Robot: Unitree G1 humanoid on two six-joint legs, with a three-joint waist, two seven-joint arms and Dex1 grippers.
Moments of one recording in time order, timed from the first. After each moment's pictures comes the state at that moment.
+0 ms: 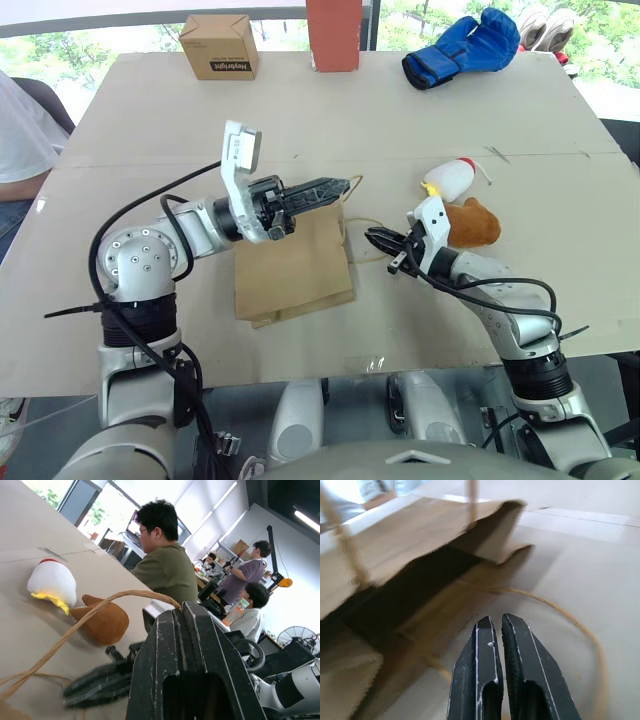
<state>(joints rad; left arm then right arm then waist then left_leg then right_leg) -0.58 0.52 0.21 -0.12 -1.14 1.12 -0.79 -0.31 -0.23 0.20 -0.22 0.36 0.61 0.61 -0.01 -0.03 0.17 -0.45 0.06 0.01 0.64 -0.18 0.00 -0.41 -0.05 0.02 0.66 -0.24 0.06</state>
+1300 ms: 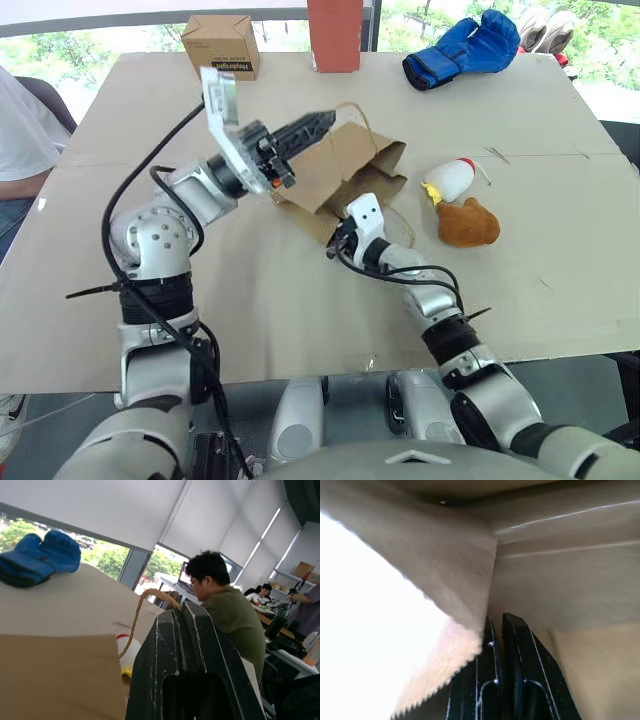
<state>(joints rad) -0.66 0.46 0.21 -0.05 -0.91 0.79 -0.74 -0.49 0.06 0.25 0.35 0.12 0.16 0.45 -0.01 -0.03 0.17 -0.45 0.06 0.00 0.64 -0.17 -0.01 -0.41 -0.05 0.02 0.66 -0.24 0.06</state>
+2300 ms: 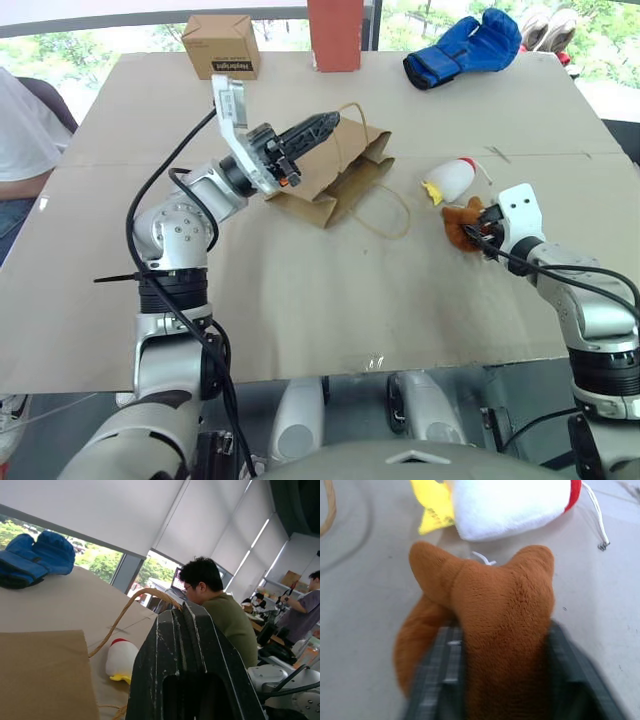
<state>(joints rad) -0.71 0.41 0.23 0.07 -0.90 0.76 -0.81 -0.28 -0.47 -0.06 -0.31 0.19 0.91 0.34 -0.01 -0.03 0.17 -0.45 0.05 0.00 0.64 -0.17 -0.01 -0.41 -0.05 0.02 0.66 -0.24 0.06</state>
